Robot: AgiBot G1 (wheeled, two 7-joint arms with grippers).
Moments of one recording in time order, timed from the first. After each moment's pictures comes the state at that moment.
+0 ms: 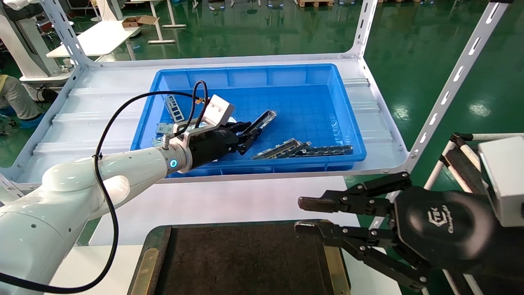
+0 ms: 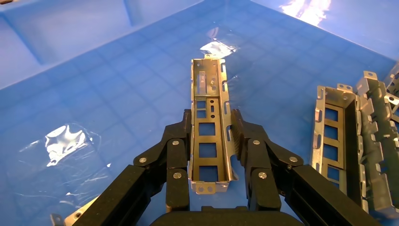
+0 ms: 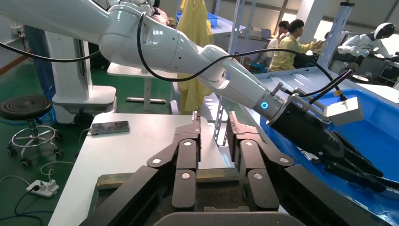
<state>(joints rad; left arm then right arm) -1.56 1.36 0.74 -0.21 0.98 0.67 0.15 1.10 -0.57 -0.39 1.27 -0.66 -1.45 0.13</state>
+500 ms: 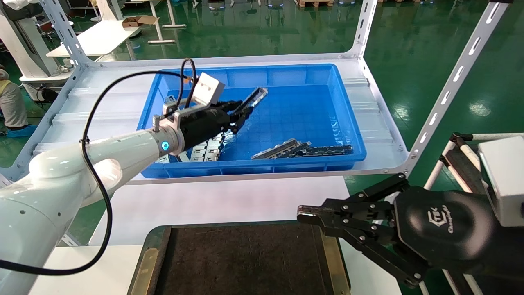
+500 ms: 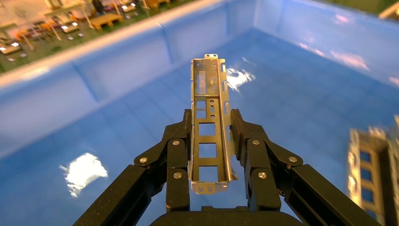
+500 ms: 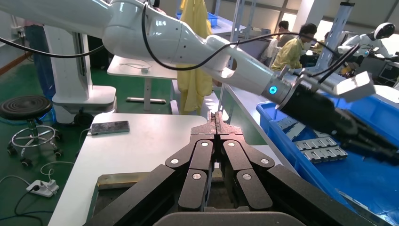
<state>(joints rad) -1.60 1.35 0.74 -0.20 0.90 0.68 0.20 1.10 -0.57 -0.39 1.27 -0.66 -1.45 0.13</state>
